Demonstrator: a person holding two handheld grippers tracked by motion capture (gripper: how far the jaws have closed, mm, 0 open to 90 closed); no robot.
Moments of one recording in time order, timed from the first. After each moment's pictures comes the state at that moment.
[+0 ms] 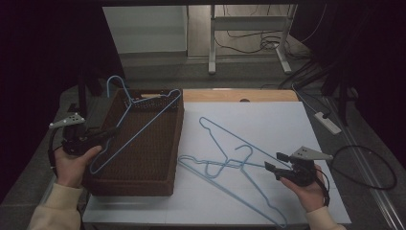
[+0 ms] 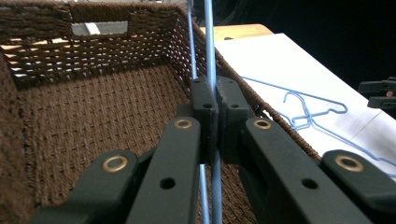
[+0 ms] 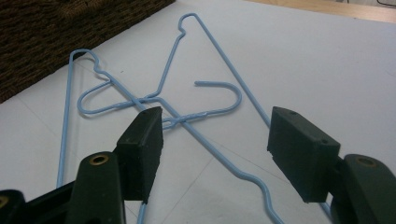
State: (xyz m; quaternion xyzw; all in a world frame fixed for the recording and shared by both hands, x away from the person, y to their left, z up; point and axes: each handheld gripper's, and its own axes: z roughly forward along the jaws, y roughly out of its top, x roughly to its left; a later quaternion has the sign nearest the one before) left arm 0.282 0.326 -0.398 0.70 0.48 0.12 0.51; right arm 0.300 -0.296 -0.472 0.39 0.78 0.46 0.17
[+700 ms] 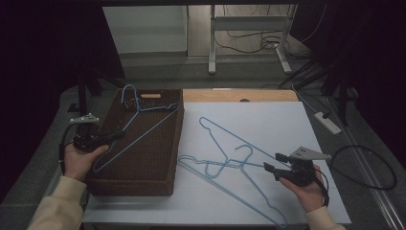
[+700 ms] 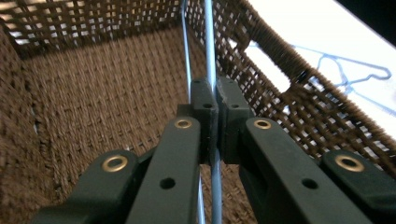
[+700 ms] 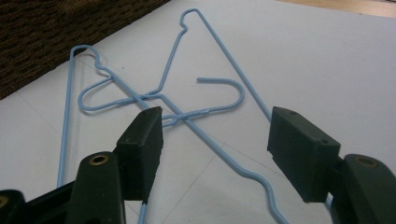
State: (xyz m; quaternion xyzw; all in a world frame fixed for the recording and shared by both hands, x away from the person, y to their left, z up) left arm 0.317 0.321 -0.431 0.76 0.49 0.10 0.42; right arm 0.300 -0.294 -0.474 0.39 0.79 0.45 0.17
